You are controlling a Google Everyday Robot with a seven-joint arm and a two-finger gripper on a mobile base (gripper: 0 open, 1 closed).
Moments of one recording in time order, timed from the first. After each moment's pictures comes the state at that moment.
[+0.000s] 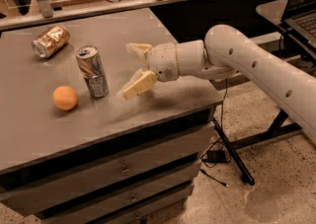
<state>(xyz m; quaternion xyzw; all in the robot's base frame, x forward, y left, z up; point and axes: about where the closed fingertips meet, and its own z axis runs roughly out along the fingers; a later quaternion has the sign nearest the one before) 0.572 0.081 0.880 -0.56 0.54 0.41 0.48</state>
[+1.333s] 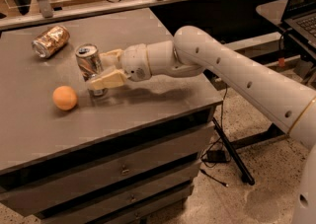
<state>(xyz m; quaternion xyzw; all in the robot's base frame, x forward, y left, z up) 0.583 0.153 0.867 -0.57 0.52 0.44 0.46</state>
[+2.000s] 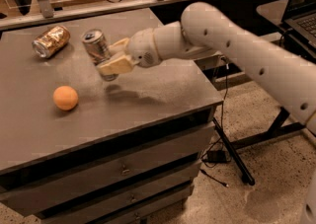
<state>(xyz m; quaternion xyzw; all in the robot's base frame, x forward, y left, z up) 0.597 0.124 0.885 -0.58 0.57 0.39 0.43</state>
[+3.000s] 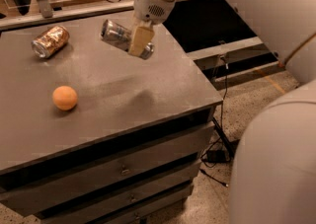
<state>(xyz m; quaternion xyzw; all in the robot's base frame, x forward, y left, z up) 0.631 0.049 0.926 -0.72 0.65 0.11 0.23</state>
